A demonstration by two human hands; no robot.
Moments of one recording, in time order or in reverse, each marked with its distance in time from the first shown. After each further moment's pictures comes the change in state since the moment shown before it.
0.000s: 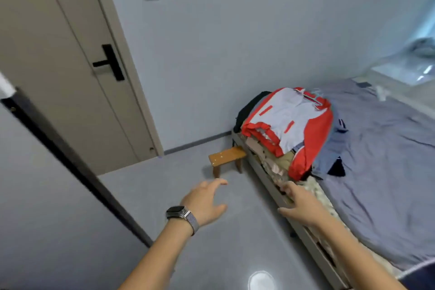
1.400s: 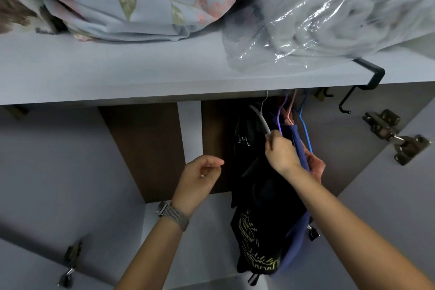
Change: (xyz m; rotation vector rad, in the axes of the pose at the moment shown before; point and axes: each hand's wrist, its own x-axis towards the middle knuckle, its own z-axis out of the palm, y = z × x) left_hand -0.520 -0.232 -0.098 -0.649 1.844 -1.118; right_hand -0.173 -0.767 0.315 -0.014 -0.482 -1.488
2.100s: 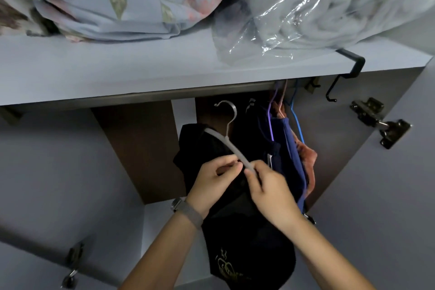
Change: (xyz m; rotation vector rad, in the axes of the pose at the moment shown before) left_hand -0.018 0.017 0.027 -0.141 -0.176 -0.070; right_hand -0.135 -0.033 -0.015 0.296 -0.018 -0.230
